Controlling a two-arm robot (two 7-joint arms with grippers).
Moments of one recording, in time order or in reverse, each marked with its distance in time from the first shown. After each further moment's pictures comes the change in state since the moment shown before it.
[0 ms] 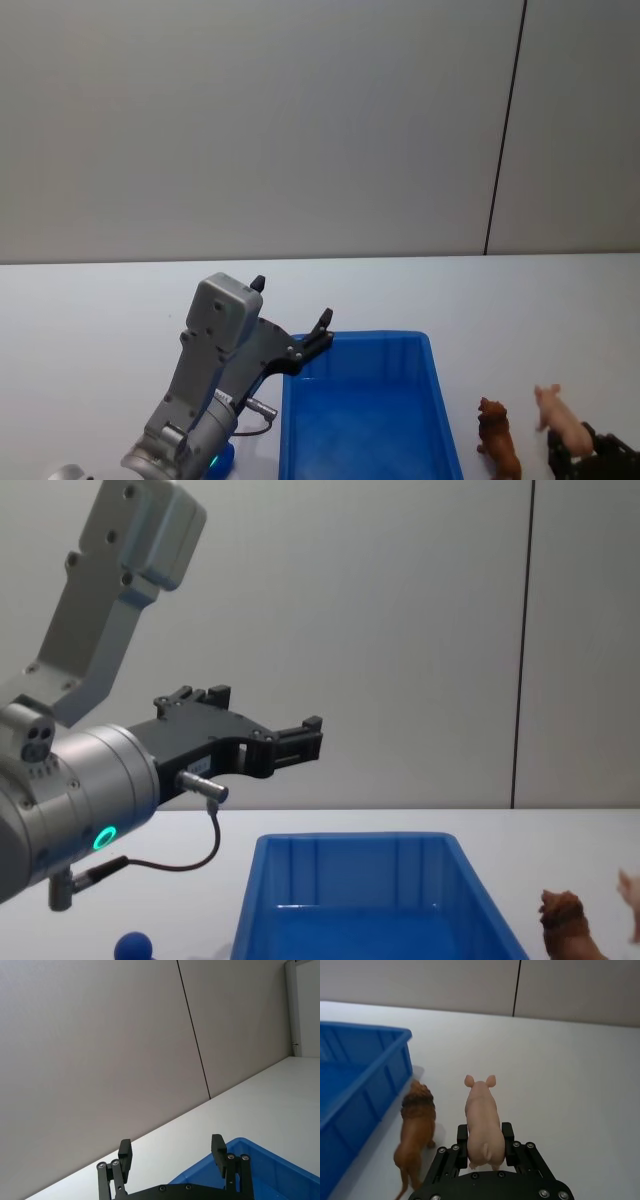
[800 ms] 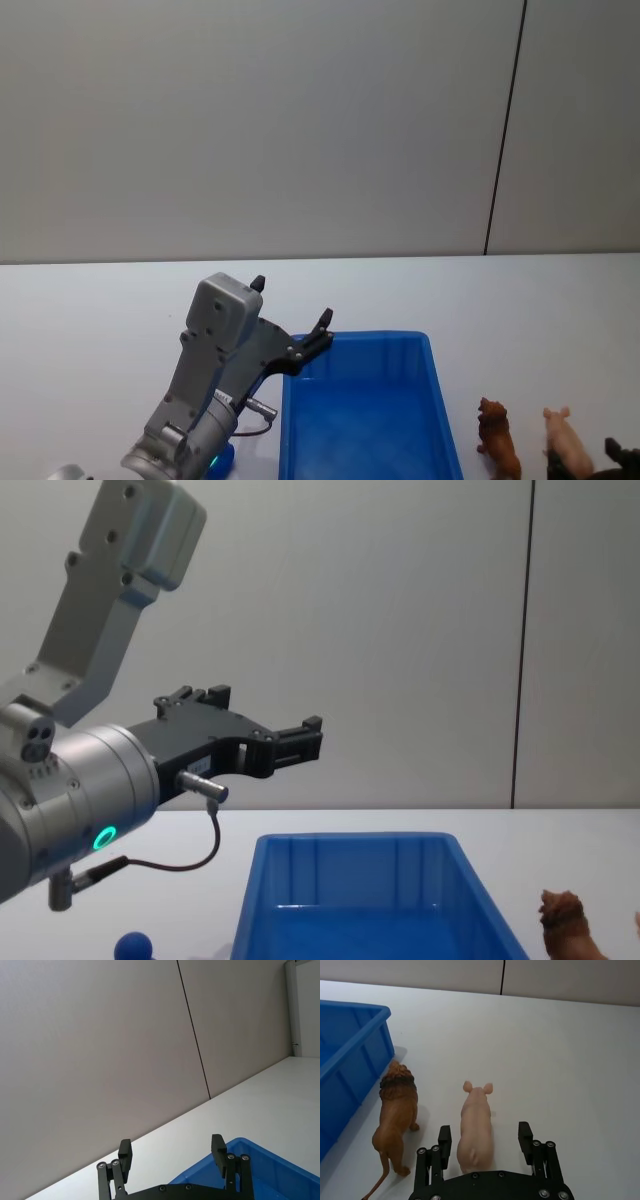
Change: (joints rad) left arm 0.000 0.000 0.000 0.000 0.000 0.000 0.000; right arm -0.008 0.014 -0.001 -0.025 0.018 0.093 -0.055
